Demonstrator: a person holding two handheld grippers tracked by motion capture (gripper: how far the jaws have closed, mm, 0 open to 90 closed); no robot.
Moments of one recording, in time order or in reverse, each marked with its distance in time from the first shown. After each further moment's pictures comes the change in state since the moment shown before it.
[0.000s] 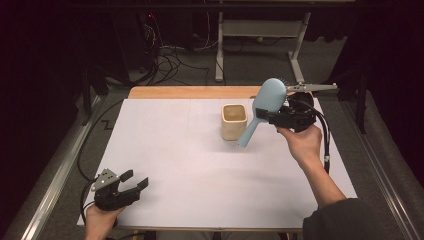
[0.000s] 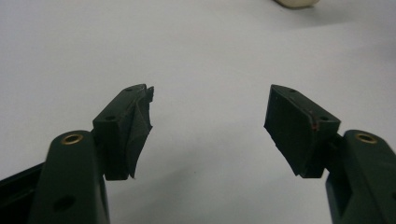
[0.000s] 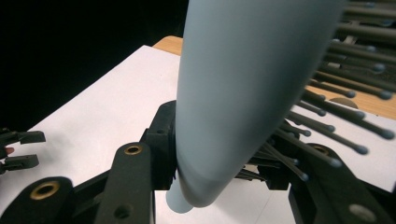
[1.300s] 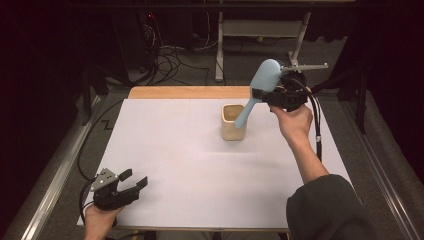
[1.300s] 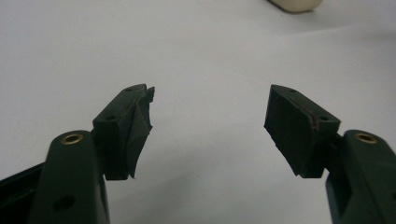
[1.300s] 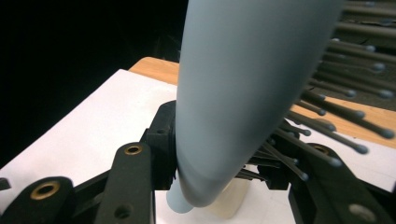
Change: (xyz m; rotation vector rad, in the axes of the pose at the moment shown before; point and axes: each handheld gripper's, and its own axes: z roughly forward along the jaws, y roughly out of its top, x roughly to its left) left arm 0.001 0.001 -0.001 -0.013 0.002 0.005; right arm -0.013 0.039 0.027 -0.031 -0.083 0.054
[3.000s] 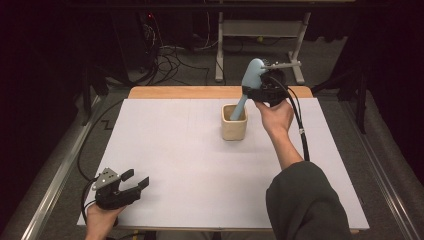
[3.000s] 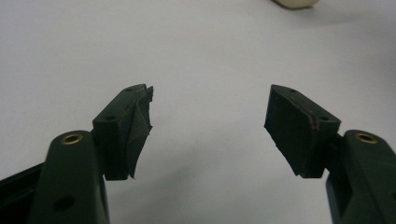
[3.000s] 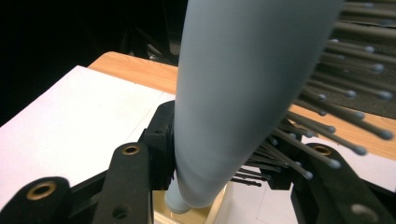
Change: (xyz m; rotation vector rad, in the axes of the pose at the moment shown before) left arm 0.000 0.000 0.003 0.013 -0.007 -0.003; right arm 0.007 0.003 0.053 0.025 -0.131 -0.022
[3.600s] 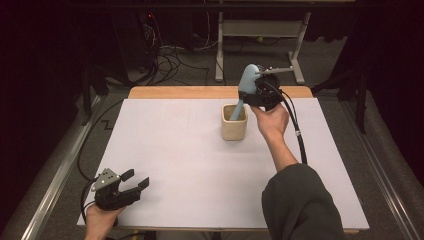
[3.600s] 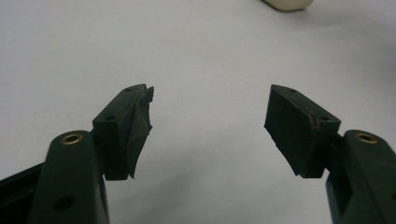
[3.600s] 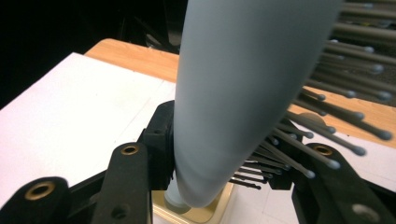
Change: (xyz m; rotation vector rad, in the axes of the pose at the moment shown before) left arm -0.002 0.000 -0.002 -0.009 -0.016 0.013; right arm 0.006 -0.010 0.013 0.040 -0.008 -0.013
